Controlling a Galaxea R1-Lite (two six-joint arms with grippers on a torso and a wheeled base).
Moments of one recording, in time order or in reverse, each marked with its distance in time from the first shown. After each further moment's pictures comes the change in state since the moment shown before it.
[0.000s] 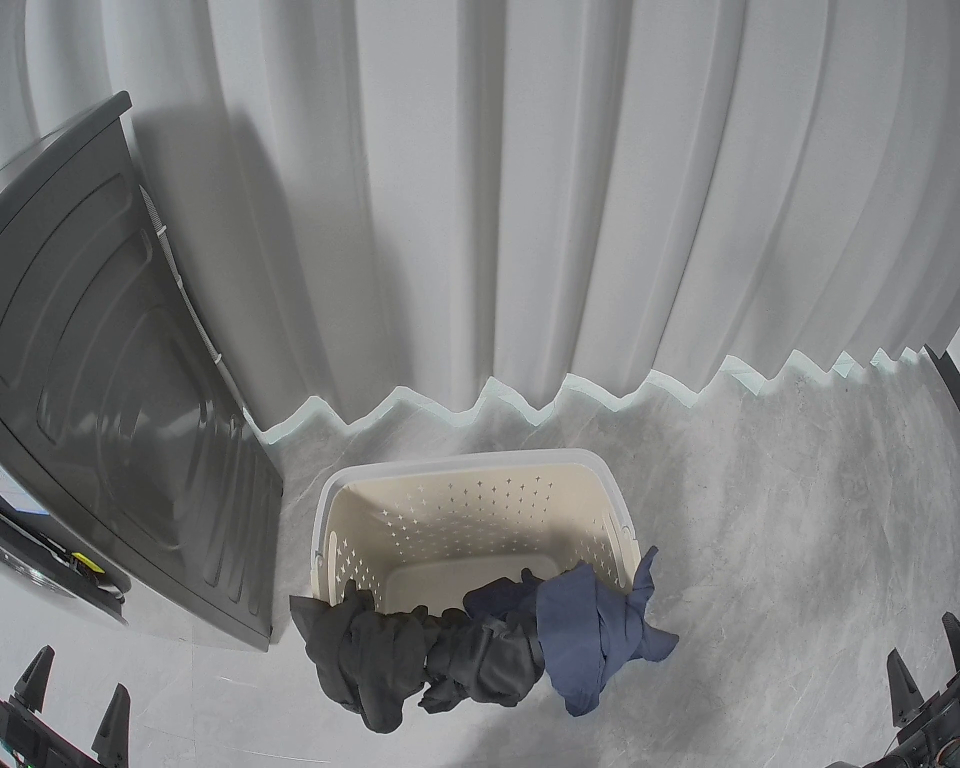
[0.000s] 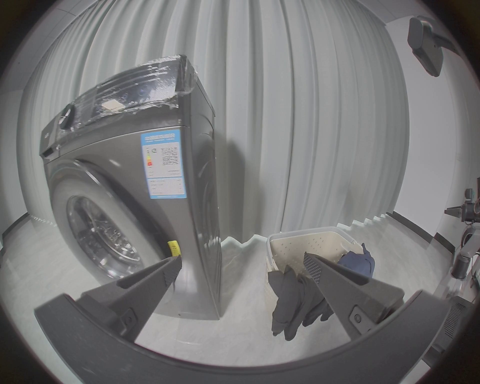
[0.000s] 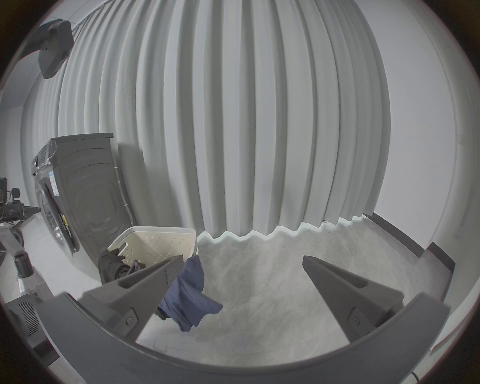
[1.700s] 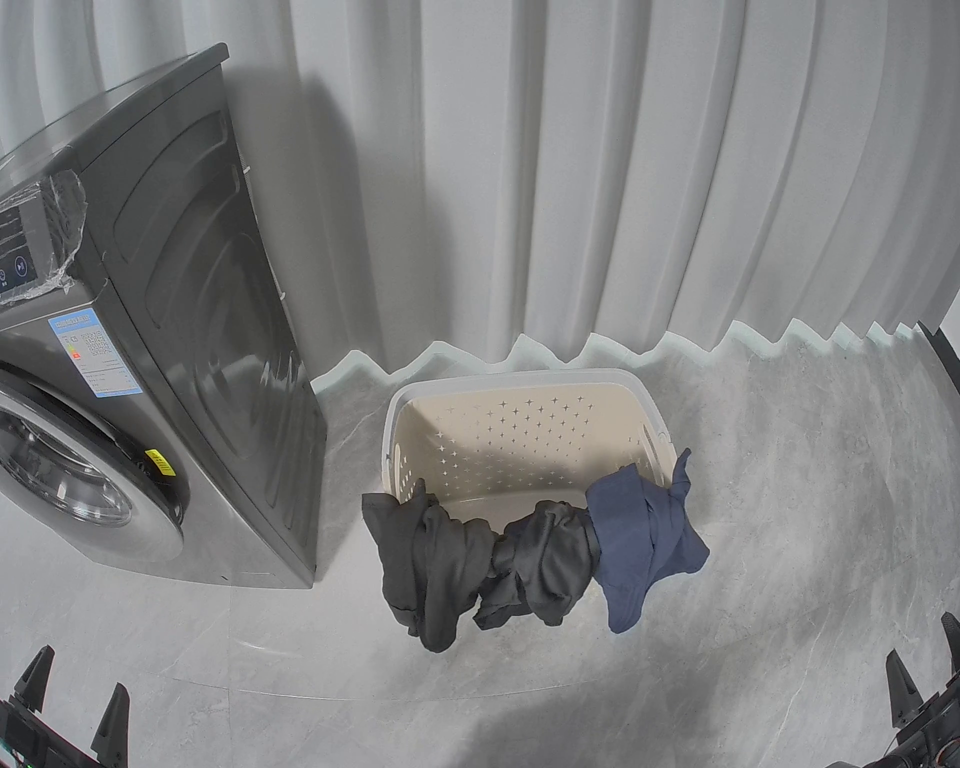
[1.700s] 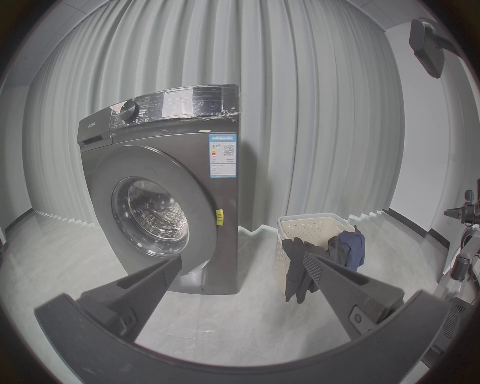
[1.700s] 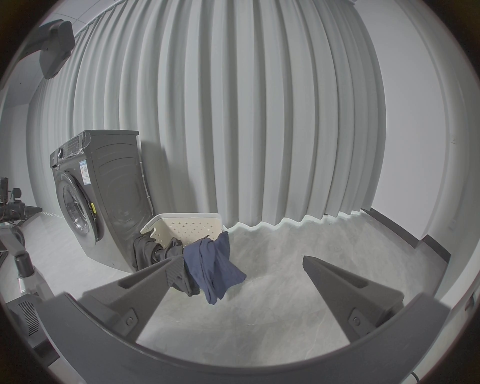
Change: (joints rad) left arm 0.000 0.000 0.000 -0.001 -0.002 -0.006; right arm 0.001 0.000 0.000 -0.001 0.000 0.000
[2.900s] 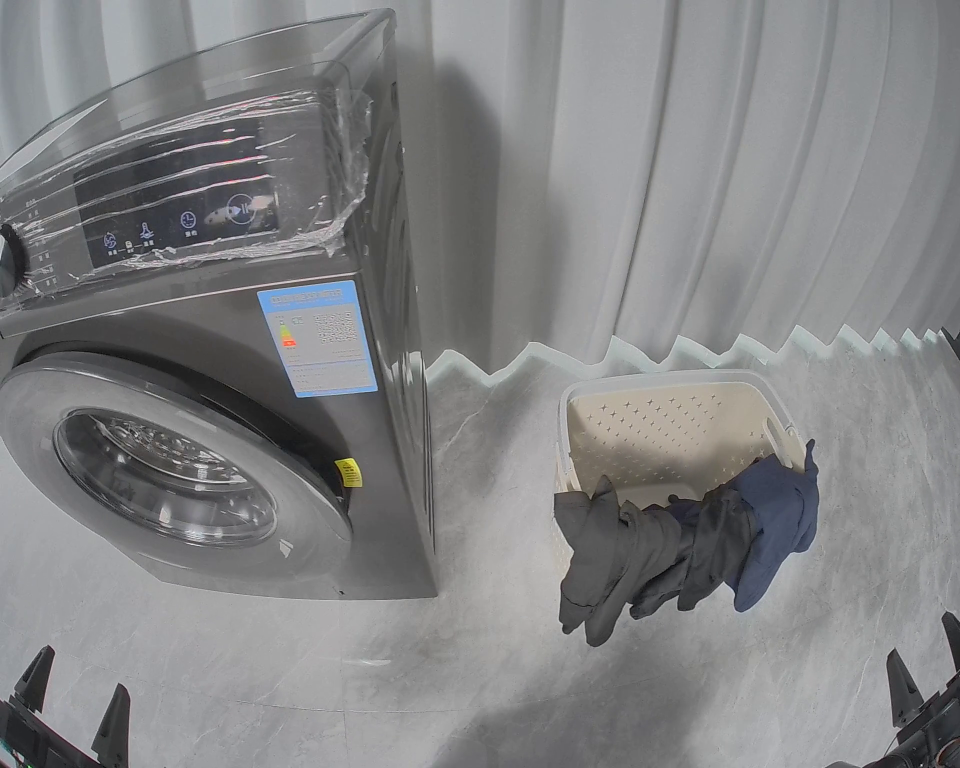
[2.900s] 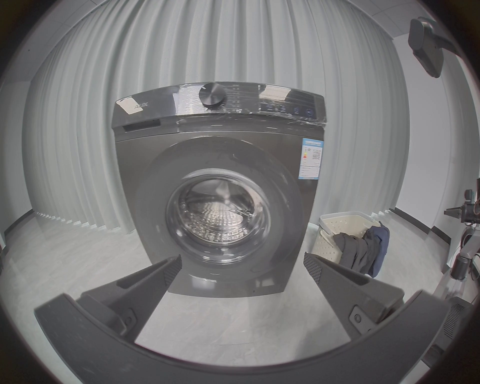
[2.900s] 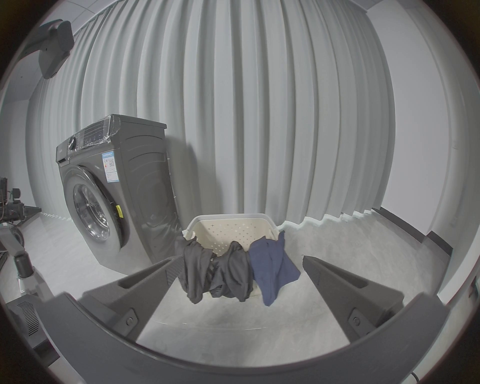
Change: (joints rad) left arm 0.000 0.000 0.000 0.000 0.001 0.002; right arm 0.000 0.000 0.000 0.001 -0.001 0.000
